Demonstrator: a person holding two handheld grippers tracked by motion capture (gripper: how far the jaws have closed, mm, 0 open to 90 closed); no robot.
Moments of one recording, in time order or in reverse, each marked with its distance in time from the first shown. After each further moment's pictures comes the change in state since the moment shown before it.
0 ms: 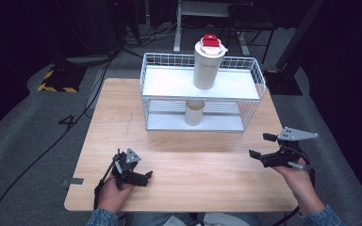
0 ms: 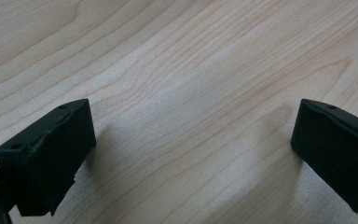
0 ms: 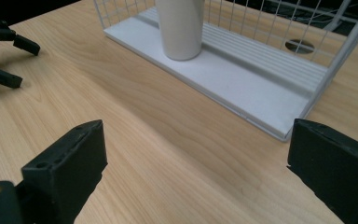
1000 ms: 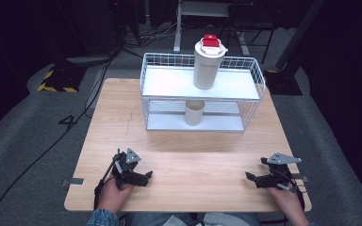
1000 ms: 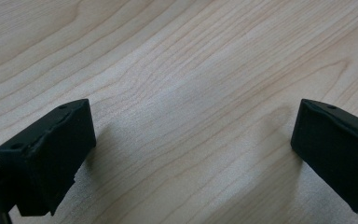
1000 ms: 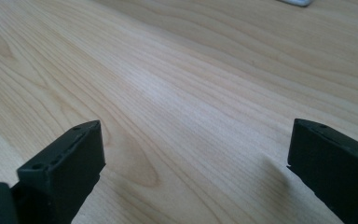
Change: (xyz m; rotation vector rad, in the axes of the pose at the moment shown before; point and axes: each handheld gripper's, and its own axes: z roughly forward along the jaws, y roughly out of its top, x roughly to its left) left arm 0.000 0.000 0.000 0.000 0.000 0.000; right arm 0.006 -0.098 0.032 0.146 -0.094 0.068
